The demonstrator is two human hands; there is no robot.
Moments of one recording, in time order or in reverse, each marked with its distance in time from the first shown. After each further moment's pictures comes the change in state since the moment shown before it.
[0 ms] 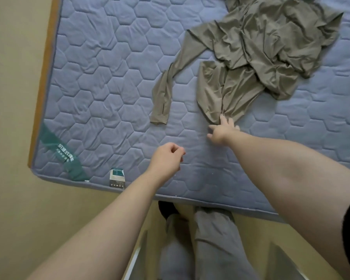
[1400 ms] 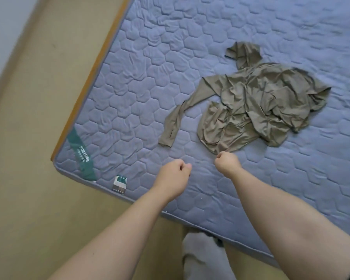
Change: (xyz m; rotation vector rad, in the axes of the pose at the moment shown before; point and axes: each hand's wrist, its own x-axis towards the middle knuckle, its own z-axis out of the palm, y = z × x) left_hand -0.076 0.081 -0.001 0.076 0.111 0.053; right_hand -0.079 0.019 -0.060 0.379 0.087 0.005
